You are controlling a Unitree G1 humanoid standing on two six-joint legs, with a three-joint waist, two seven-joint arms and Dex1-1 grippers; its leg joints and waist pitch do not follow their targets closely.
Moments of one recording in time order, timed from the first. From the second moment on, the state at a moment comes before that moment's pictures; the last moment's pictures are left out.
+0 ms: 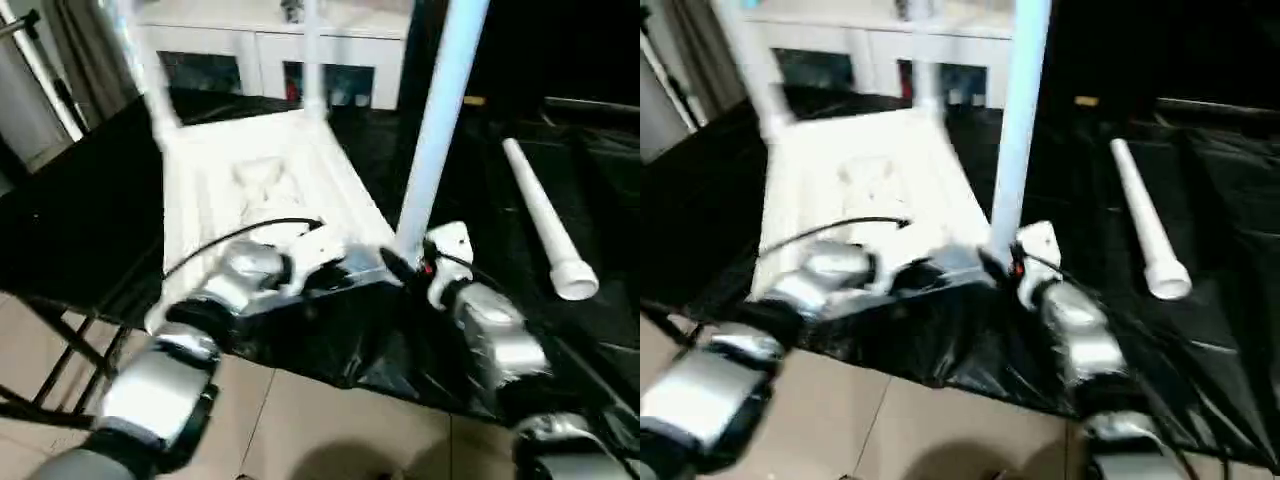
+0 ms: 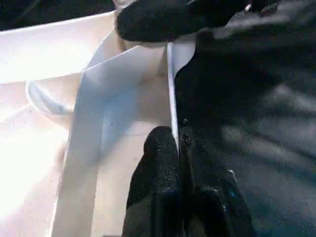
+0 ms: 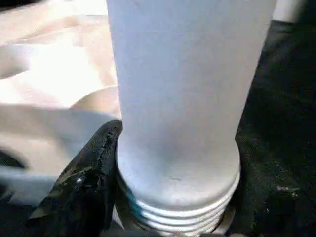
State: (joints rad) left arm -0.86 0.11 -0.27 1.11 0.19 -0.16 -0.89; right arm -0.50 -0.14 -0.02 0.73 0.06 -0.05 0.38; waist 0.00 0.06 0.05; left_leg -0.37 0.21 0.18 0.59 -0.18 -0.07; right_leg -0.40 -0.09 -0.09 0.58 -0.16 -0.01
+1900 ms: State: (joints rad) left arm -0.87 0.09 -0.27 1.11 0.19 -0.12 -0.88; right arm -0.52 -0.15 -0.02 0.73 0.06 -0.01 0.39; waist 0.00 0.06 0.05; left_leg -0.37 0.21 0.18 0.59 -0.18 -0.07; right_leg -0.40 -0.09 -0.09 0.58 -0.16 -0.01
